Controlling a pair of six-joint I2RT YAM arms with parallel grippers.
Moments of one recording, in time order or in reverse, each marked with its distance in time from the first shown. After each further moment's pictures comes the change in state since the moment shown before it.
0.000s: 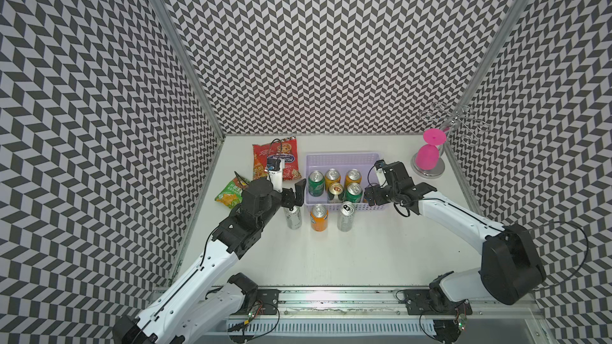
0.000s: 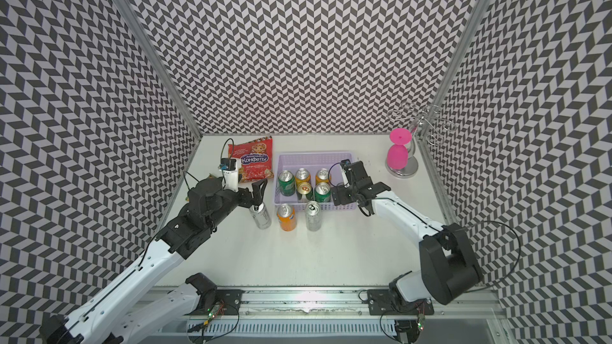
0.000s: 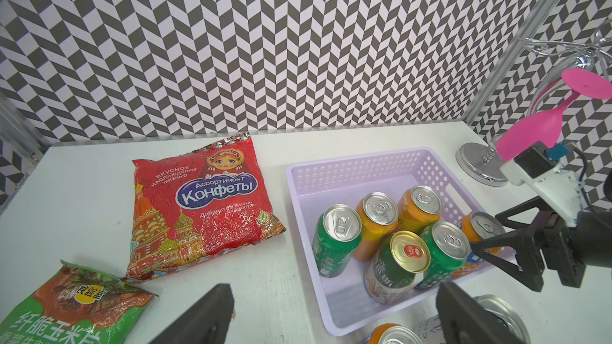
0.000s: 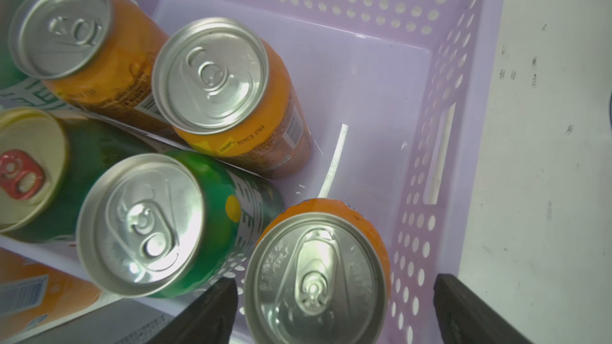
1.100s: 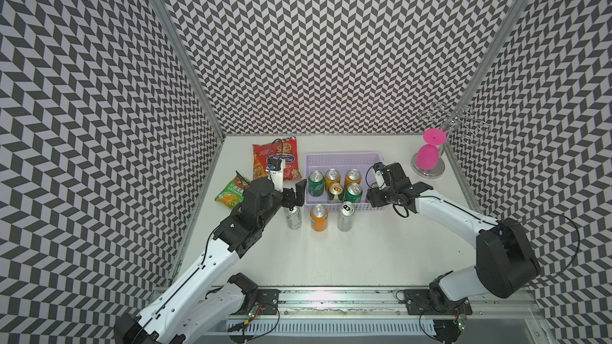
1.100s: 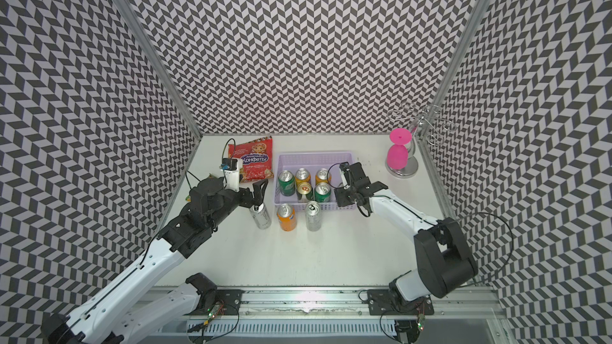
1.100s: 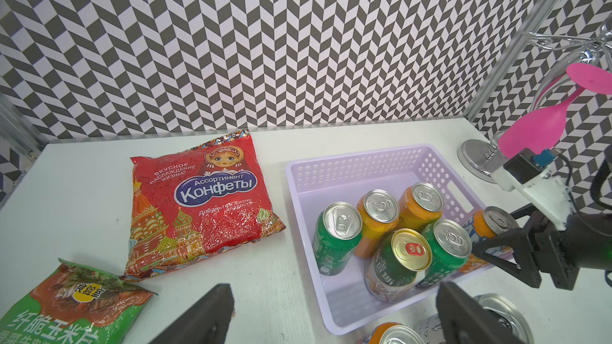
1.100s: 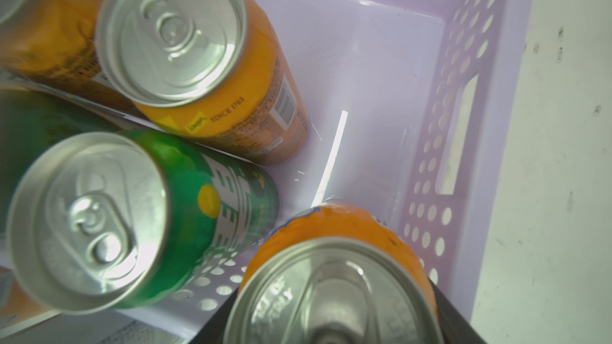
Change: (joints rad) left arm 0.000 0.012 0.000 0.000 0.001 0.000; right arm -0.002 0.011 0.005 -0.028 0.000 0.001
